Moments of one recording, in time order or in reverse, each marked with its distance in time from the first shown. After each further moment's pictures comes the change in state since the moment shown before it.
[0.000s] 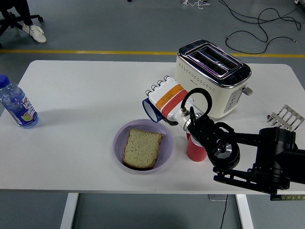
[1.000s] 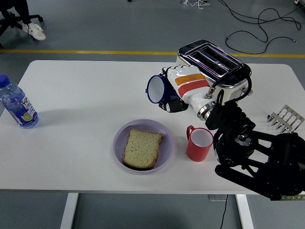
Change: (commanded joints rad) left arm 0.002 0.000 -0.007 0.000 0.008 -0.004 0.000; right arm -0.228 -0.056 0.456 0.159 0.367 -0.147 0.006
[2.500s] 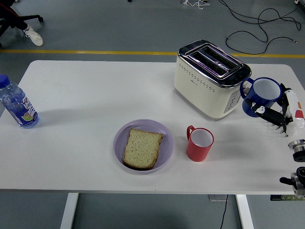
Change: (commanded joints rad) left arm -0.003 0.000 -0.016 0.000 0.038 0.014 -0.006; right arm -0.654 -0.042 0.670 -0.255 0.710 -0.189 0.927
